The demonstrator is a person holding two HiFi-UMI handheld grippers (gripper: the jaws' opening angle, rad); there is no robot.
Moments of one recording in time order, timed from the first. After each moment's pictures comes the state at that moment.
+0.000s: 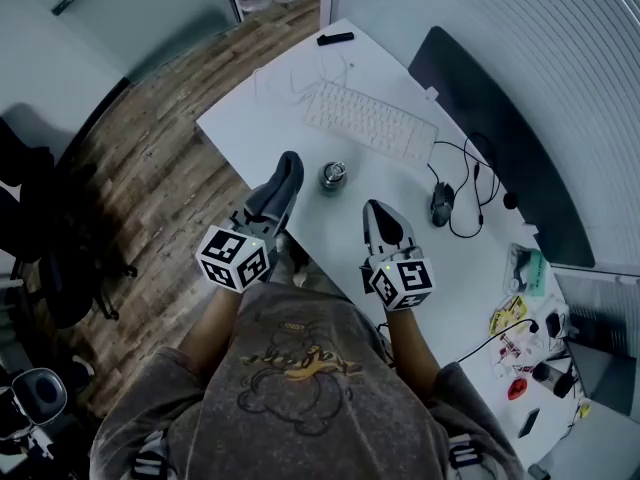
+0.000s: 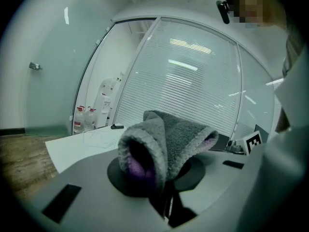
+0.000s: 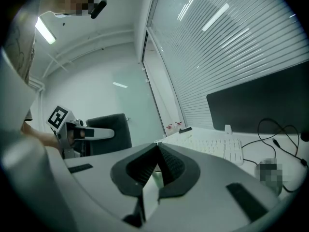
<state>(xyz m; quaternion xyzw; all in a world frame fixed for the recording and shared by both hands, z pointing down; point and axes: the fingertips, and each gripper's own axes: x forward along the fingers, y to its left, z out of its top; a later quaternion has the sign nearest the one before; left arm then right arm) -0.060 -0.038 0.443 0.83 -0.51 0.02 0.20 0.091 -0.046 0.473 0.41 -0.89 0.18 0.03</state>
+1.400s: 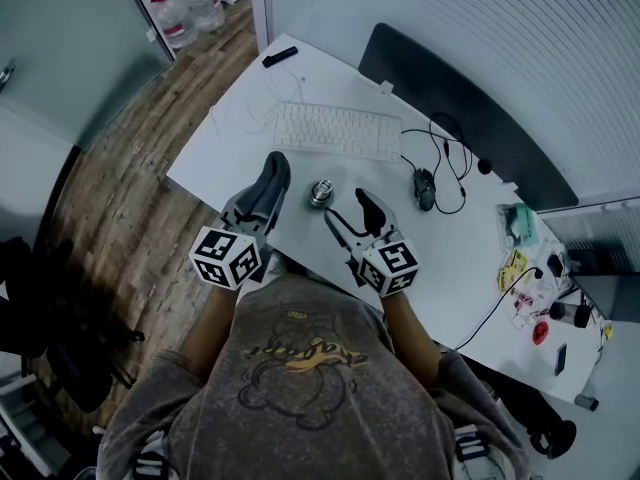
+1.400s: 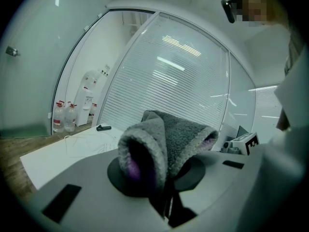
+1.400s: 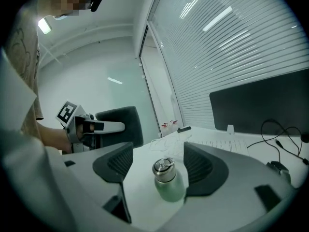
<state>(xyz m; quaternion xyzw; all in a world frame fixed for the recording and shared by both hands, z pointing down) -0.077 -0.098 0.444 0.89 -0.41 0.02 0.21 0.045 -0.072 0.477 0.45 -0.88 0.17 0.05</state>
